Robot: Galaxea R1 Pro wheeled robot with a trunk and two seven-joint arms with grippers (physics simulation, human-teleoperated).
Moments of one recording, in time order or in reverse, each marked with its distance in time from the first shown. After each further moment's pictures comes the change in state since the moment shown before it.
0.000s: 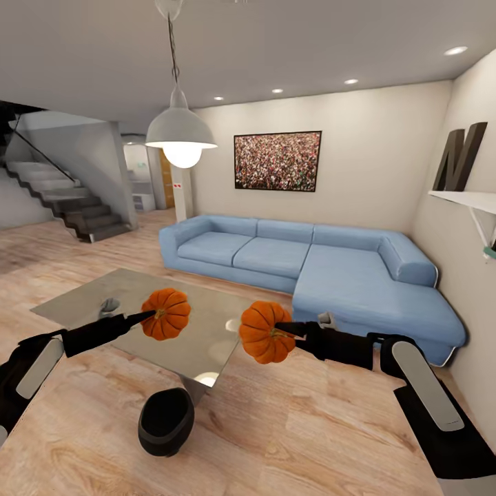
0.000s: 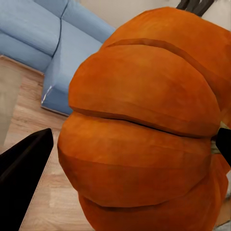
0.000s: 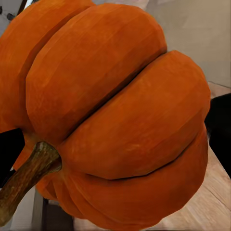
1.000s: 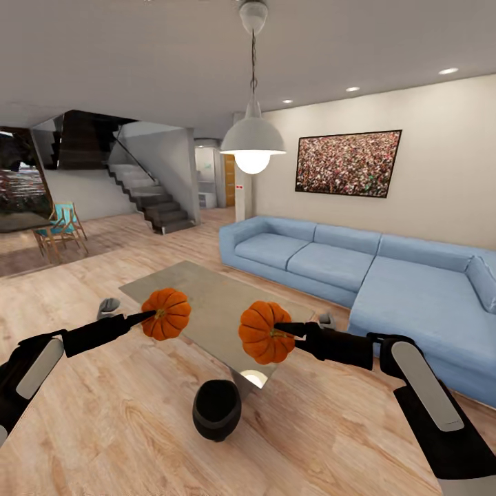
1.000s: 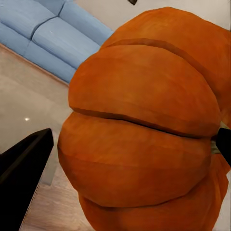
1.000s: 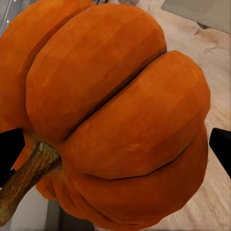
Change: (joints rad) left arm 0.000 0.000 0.000 0.002 0.000 0.000 -0.009; right arm 0.001 0.000 0.003 -0.001 0.002 0.000 0.000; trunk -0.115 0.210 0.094
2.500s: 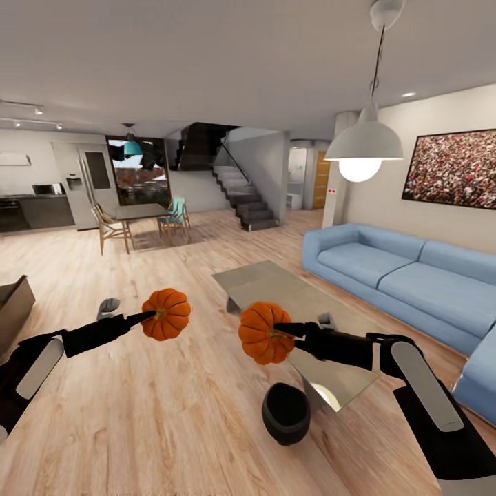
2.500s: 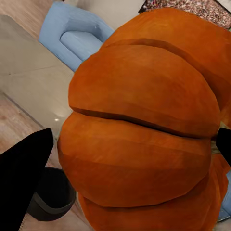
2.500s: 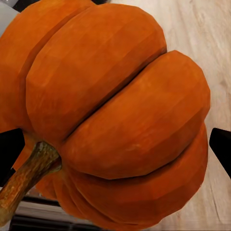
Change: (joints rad) left arm 0.000 0.000 0.000 0.003 0.001 0.000 -0.002; right arm 0.000 0.000 0.003 -0.002 0.001 0.000 -0.002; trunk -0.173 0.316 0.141
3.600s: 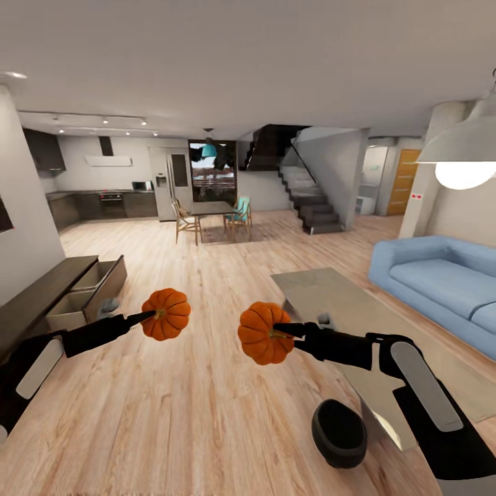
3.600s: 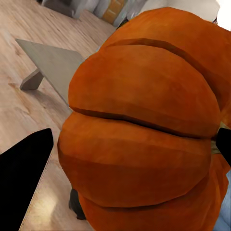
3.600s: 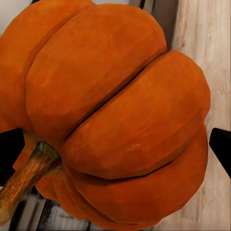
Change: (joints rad) left arm -0.001 0.000 0.000 0.001 0.001 0.000 0.000; right arm -0.001 0.001 0.003 0.000 -0.001 0.000 0.000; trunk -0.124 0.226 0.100
